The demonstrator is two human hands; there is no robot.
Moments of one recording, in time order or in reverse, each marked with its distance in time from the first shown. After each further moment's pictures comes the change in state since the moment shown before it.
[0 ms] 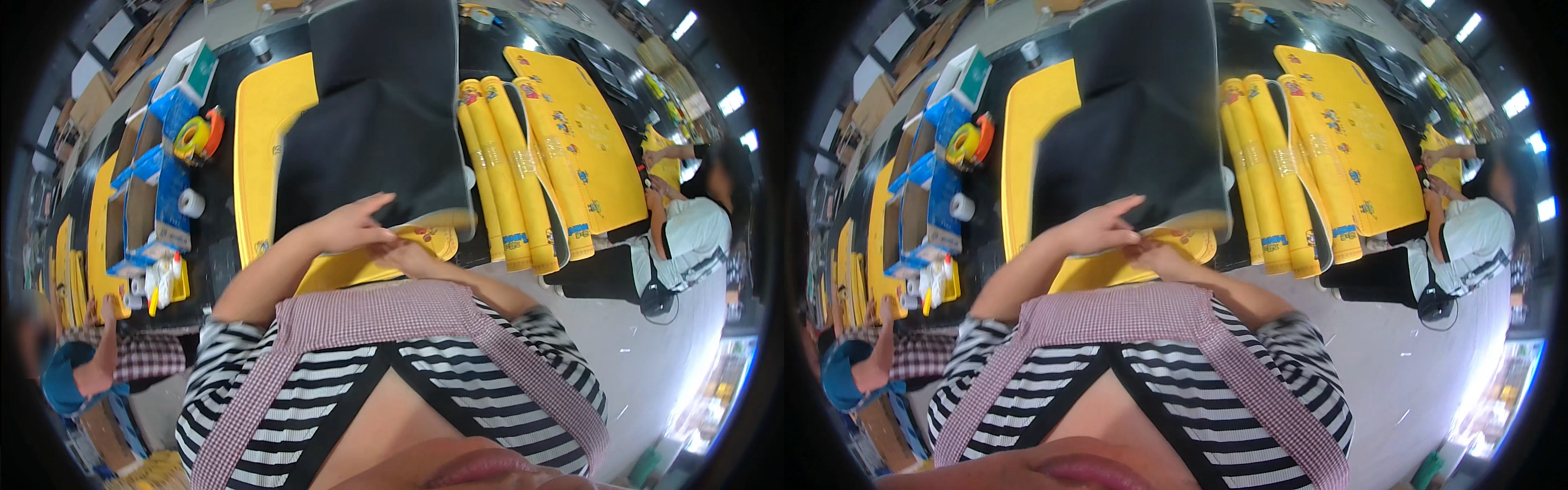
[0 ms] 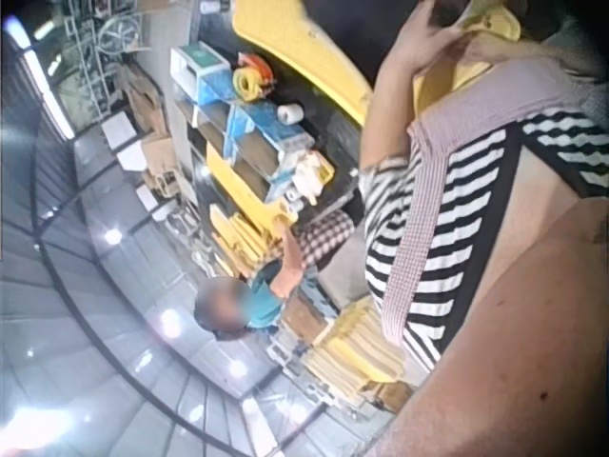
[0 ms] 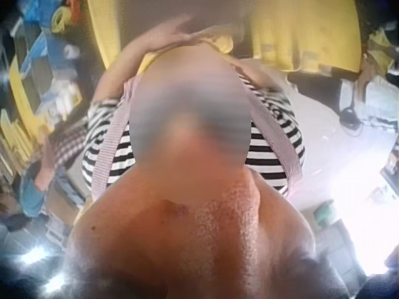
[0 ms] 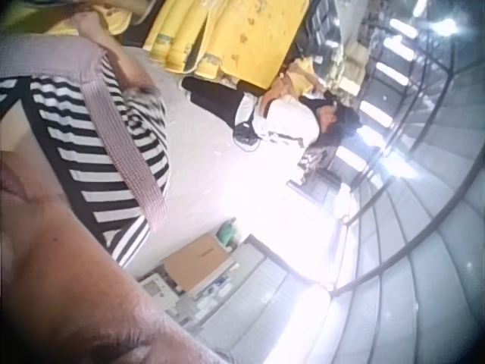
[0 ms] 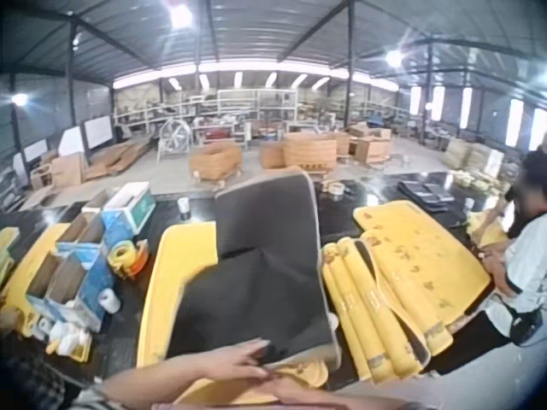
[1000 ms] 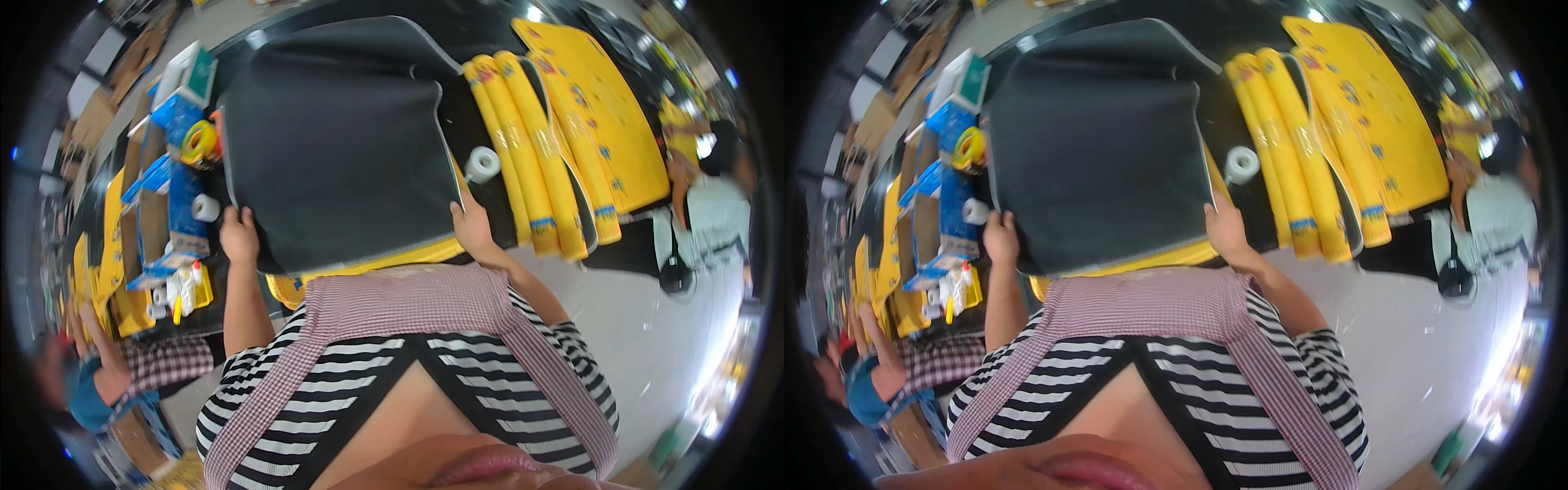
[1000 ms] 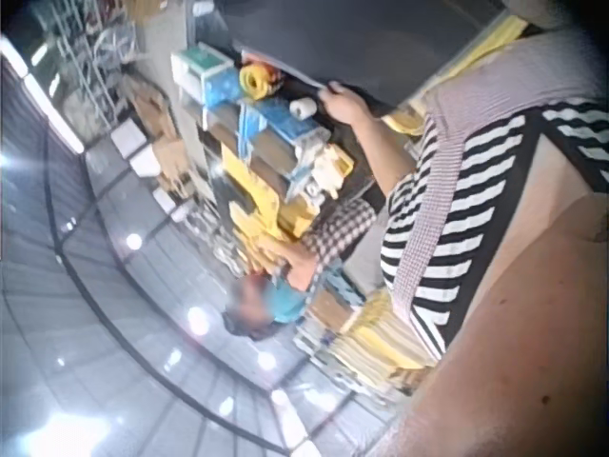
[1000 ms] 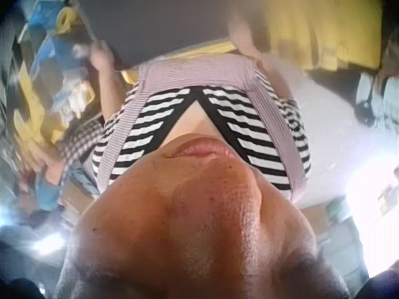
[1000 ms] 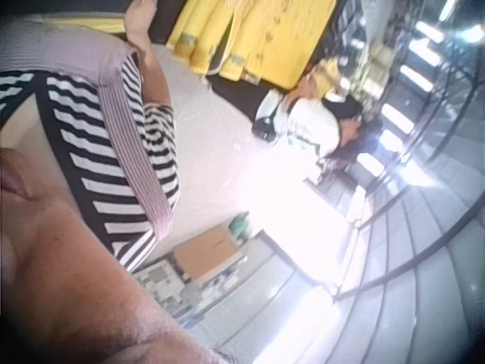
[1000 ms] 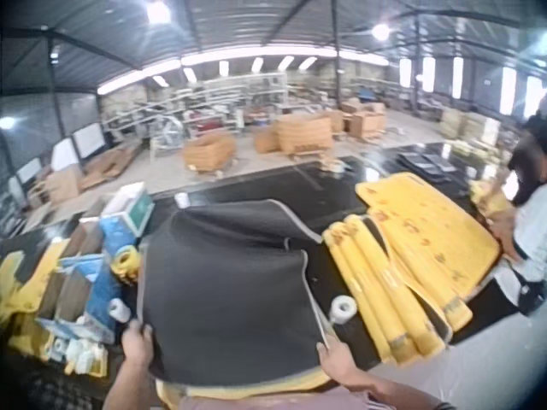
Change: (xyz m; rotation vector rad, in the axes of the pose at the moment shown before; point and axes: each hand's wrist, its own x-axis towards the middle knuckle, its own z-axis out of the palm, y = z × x) left_hand -0.134 -0.166 -0.095 0.647 1.196 -0.542; right_hand -0.010 -0.008 -0.083 -1.060 0.650 -0.396
